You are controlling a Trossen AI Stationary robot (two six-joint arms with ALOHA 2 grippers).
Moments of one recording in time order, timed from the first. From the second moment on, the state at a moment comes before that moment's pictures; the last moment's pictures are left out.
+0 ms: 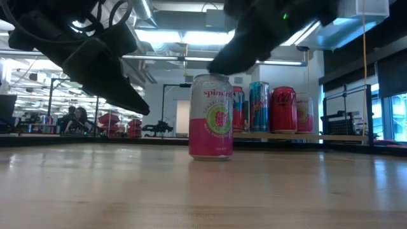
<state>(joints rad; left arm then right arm) -0.29 1.40 0.47 0.27 -0.45 -0.34 0.18 1.63 0.99 0.03 0.15 0.00</state>
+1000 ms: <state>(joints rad) -0.29 1.40 0.47 0.27 -0.45 -0.33 0.16 1.55 0.99 -0.17 0.10 0.00</state>
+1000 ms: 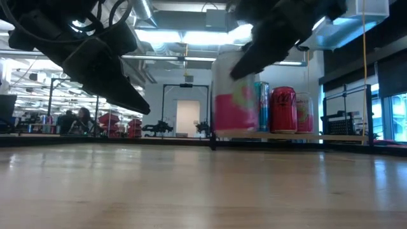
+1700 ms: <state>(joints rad) -0.29 1.40 0.47 0.28 -0.45 -0.33 0.16 0.86 0.69 -0.65 0.58 0.36</state>
